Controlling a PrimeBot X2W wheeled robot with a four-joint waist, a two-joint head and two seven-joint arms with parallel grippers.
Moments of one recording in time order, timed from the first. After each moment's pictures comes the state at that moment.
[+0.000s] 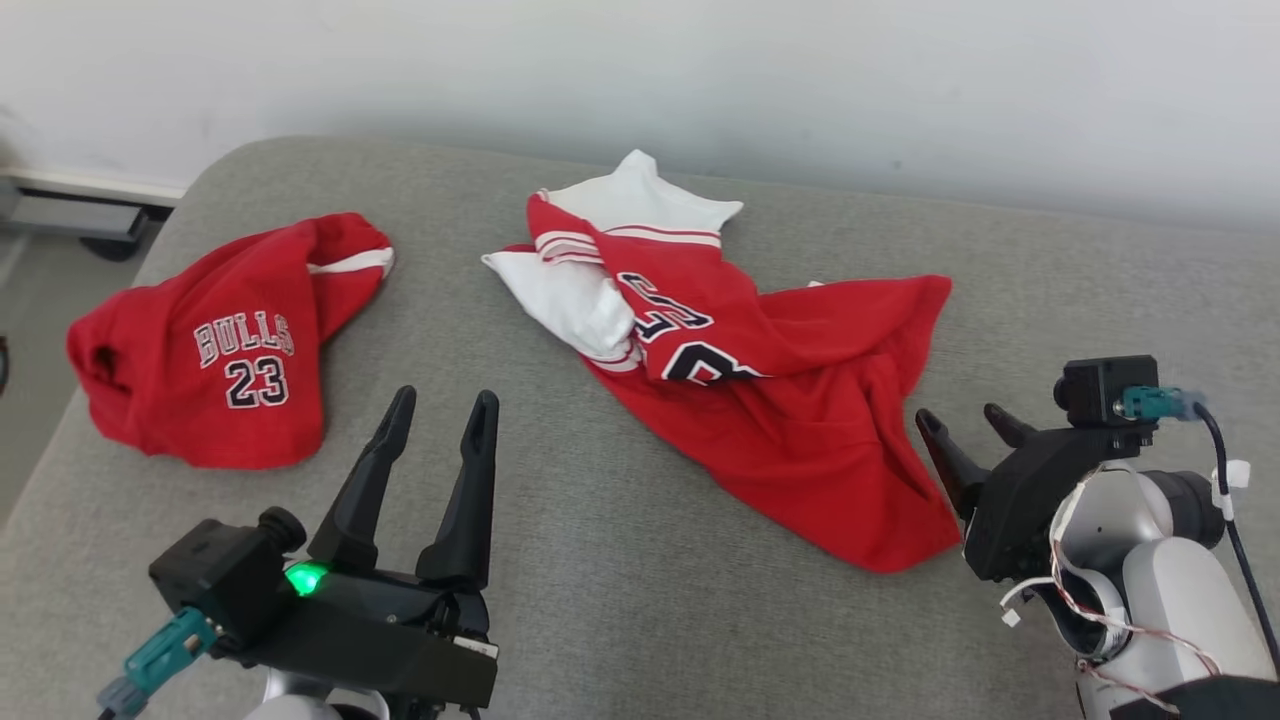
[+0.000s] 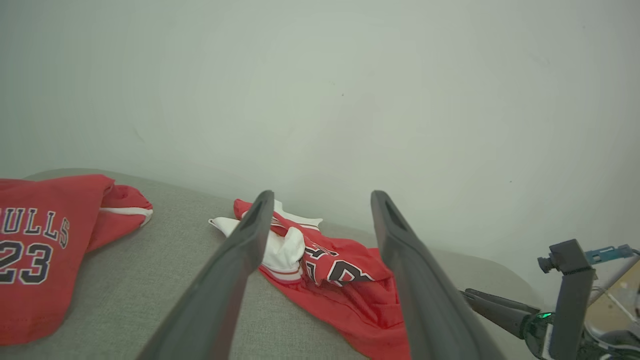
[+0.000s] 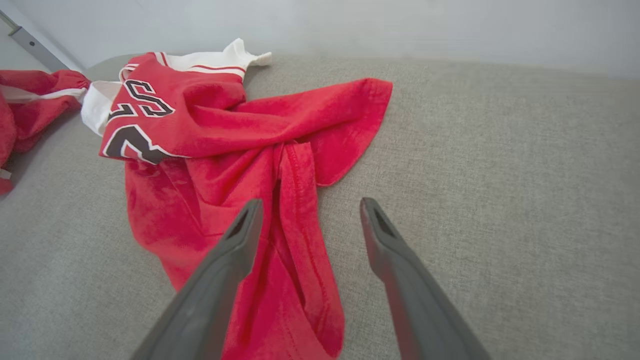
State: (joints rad) left arm -0.30 0.44 -0.71 -0.26 -0.78 0.37 -0.26; right arm -0.29 -0.05 -0.08 0.18 0.26 0.13 0.49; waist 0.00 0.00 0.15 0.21
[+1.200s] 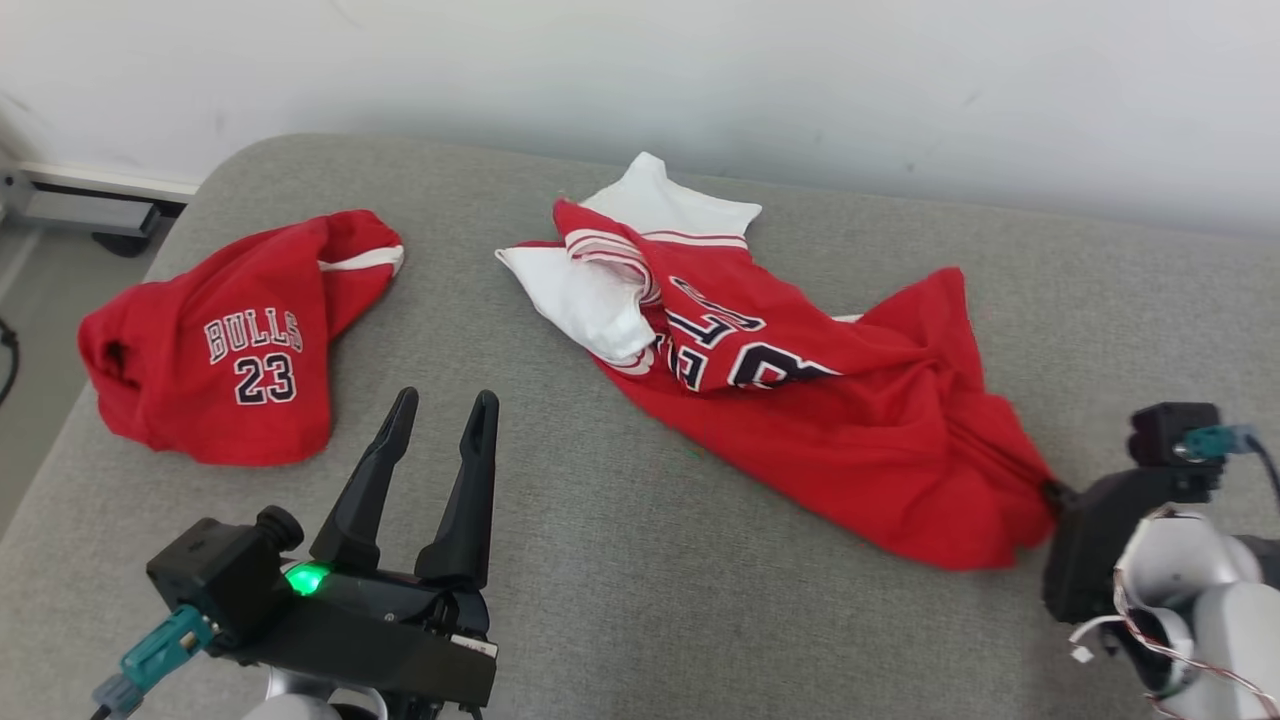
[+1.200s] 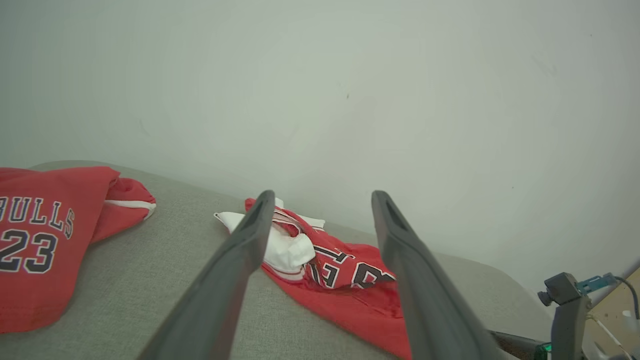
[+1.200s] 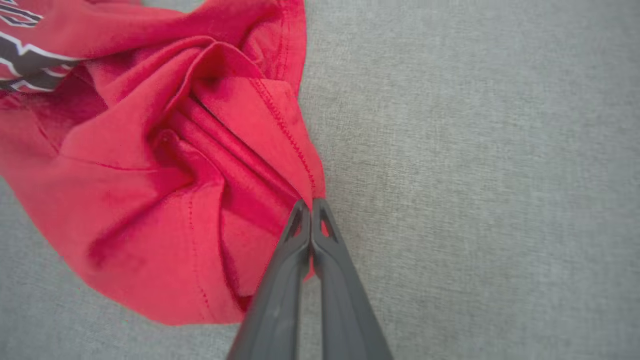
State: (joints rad) left arm -0.29 0.42 -0.70 -0.26 -0.80 0.35 -0.26; right arm -0.24 -0.05 -0.23 0.24 0.14 0.13 0.62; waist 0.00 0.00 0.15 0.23
